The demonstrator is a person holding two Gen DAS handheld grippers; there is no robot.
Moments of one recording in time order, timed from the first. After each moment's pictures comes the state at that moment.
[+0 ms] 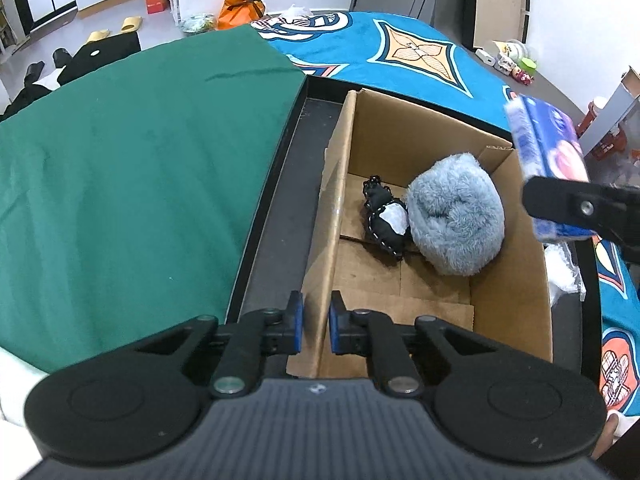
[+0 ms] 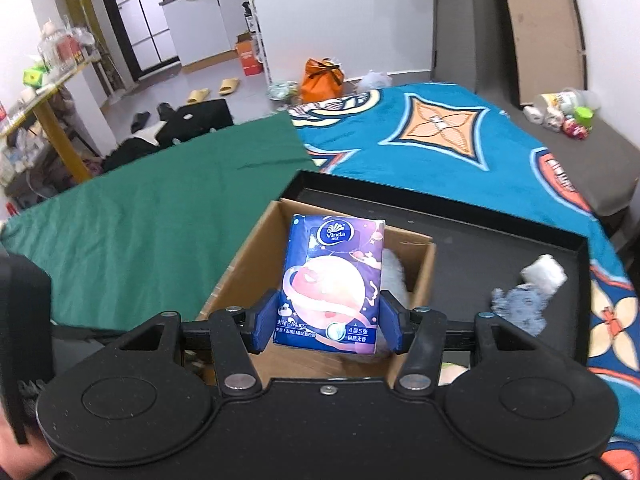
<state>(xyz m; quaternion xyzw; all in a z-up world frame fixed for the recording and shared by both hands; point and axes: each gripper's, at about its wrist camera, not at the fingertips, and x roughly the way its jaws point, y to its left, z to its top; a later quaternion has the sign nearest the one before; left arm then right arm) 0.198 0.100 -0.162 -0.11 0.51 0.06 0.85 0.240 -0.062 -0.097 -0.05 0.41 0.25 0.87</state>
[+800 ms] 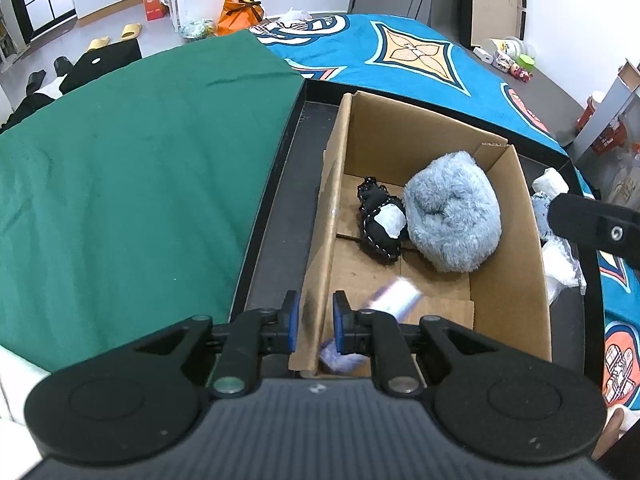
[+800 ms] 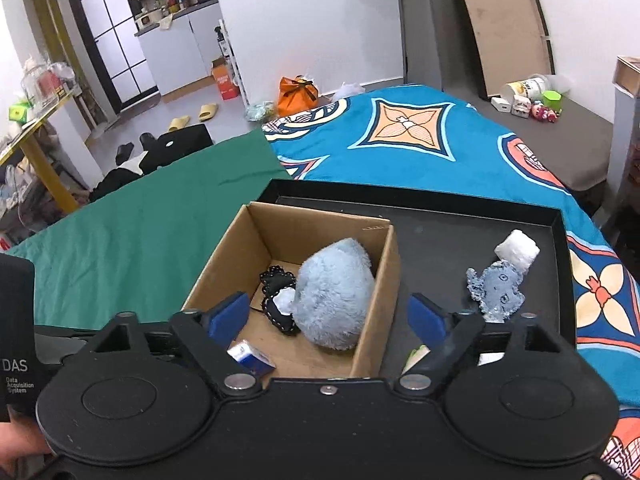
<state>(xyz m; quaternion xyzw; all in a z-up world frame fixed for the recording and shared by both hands) 0.194 0.095 -0.156 -0.10 0.51 0.06 0.85 0.226 -0.095 -0.104 -0.01 0.40 0.22 0.89</state>
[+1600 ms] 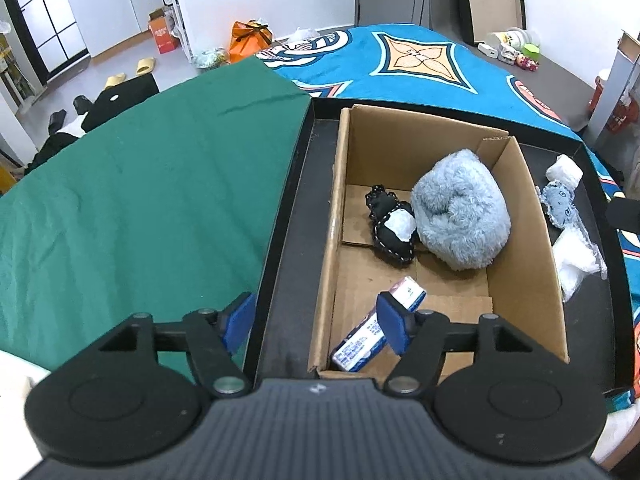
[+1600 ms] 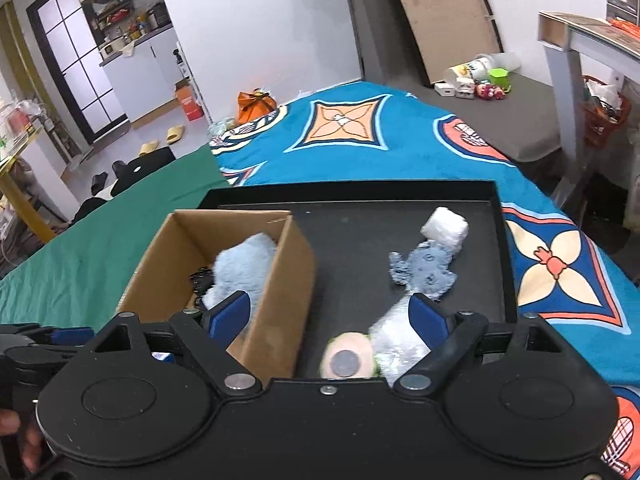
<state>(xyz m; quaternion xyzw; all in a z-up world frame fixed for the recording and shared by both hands) 0.189 0.076 -0.147 -0.03 0.49 0.10 0.86 0.235 -0.168 -0.121 0.04 0.40 0.17 0.90</state>
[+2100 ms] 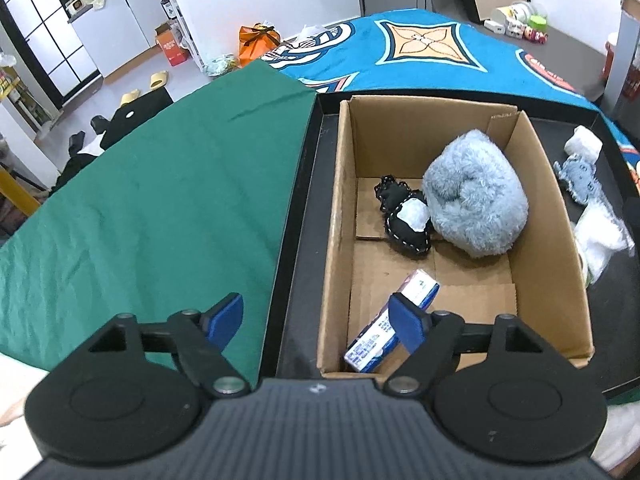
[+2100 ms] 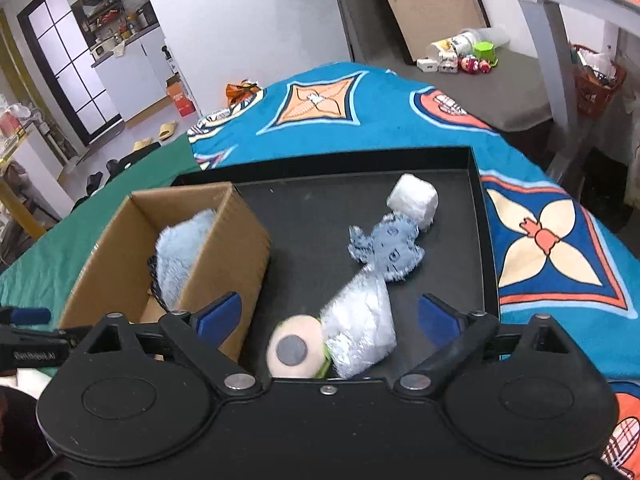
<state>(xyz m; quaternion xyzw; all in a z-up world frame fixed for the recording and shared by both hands) 0.196 0.059 -0.152 0.04 0.50 0.12 0.85 0.250 -0.204 -0.162 0.05 0.41 0.17 0.89</state>
